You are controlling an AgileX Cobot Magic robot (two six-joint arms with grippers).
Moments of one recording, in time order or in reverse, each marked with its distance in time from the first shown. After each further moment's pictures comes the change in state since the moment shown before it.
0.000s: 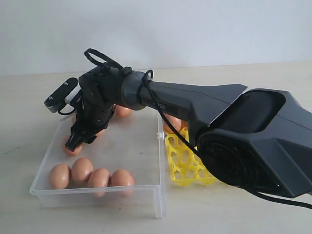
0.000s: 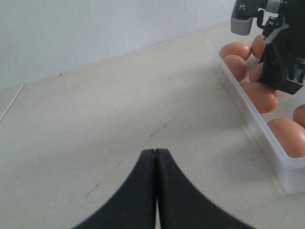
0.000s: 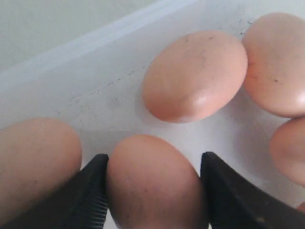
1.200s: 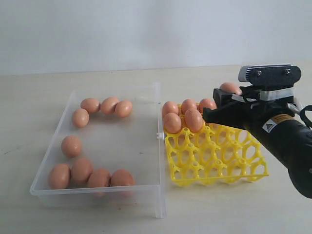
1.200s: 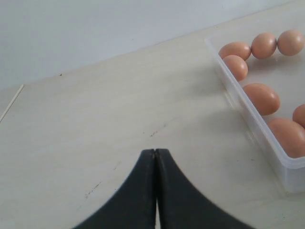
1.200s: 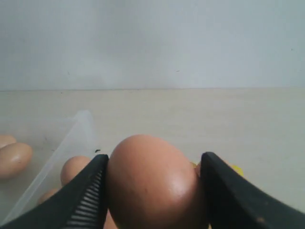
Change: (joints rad) left arm 0.000 0.000 0.000 0.000 0.000 0.000; right arm -0.317 -0.922 1.773 0.423 -1.699 0.157
